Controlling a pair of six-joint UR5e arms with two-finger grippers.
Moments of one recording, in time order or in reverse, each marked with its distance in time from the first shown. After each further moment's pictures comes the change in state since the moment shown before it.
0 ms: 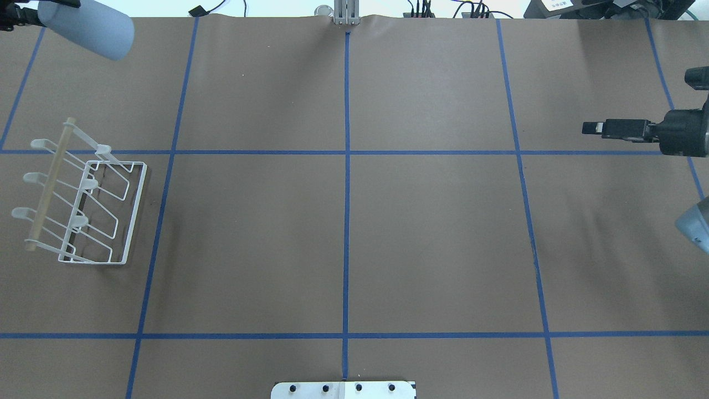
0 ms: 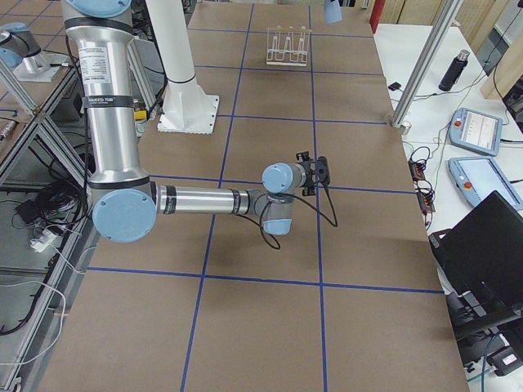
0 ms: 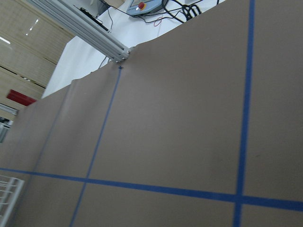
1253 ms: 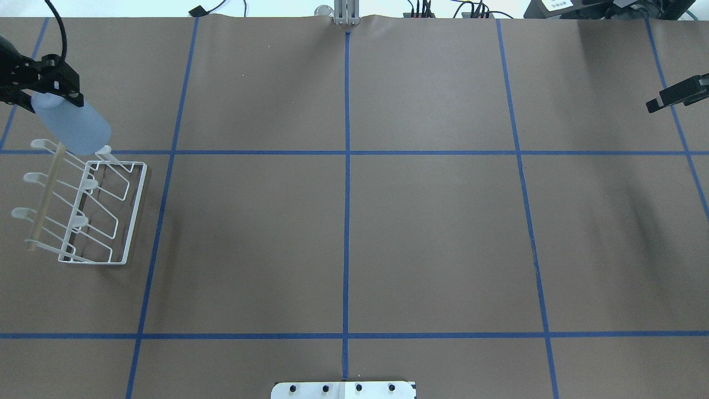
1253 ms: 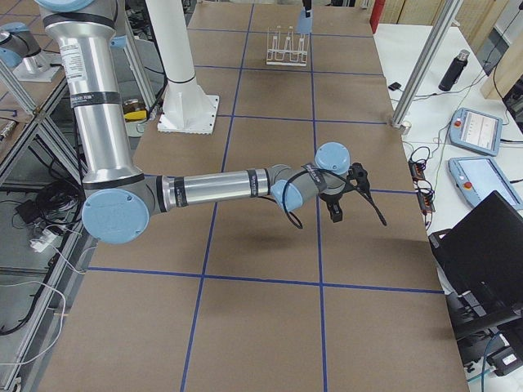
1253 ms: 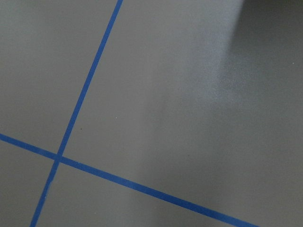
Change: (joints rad) left arm 0.174 -0.017 -0.251 0.869 0.155 0.328; right arm 0.234 0.090 0.183 -1.135 0.239 -0.831
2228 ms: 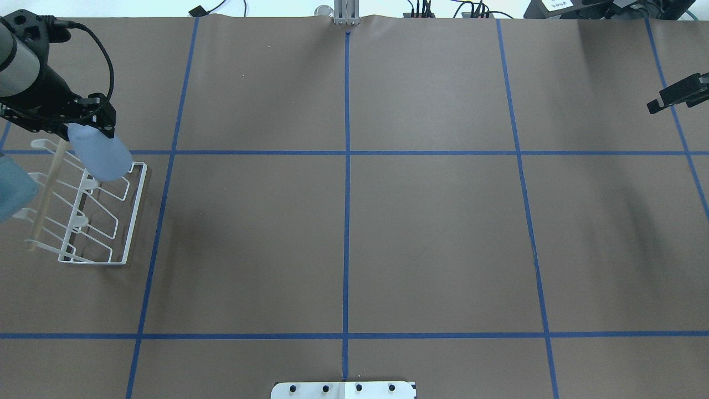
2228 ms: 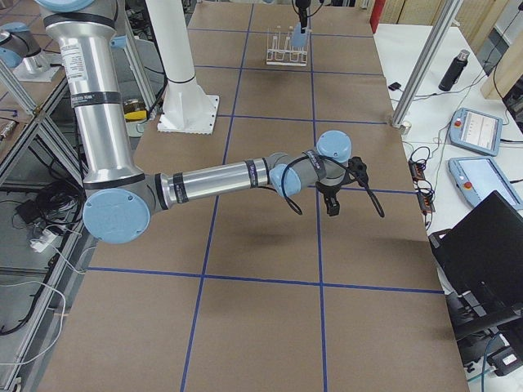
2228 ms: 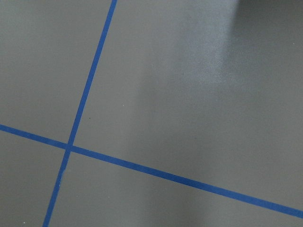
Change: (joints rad) left arm 0.091 -0.008 0.087 -0.016 0.028 0.003; right arm -0.002 0.001 0.046 -0.095 -0.008 -0.023
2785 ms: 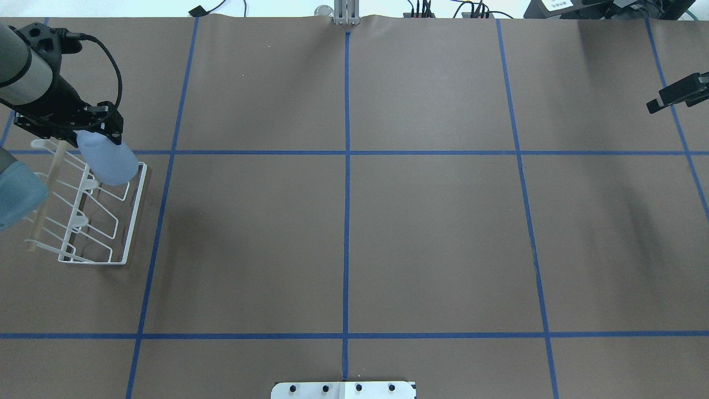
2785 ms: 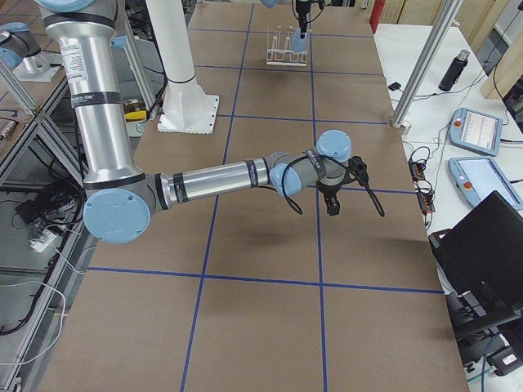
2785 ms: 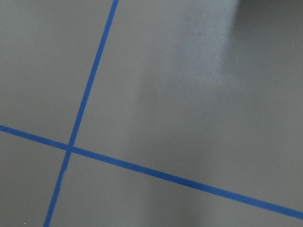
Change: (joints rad) left arm 0.014 0.011 0.050 -0.059 -0.013 -0.002; right arm -0.001 0.001 0.001 0.000 -0.001 0.000
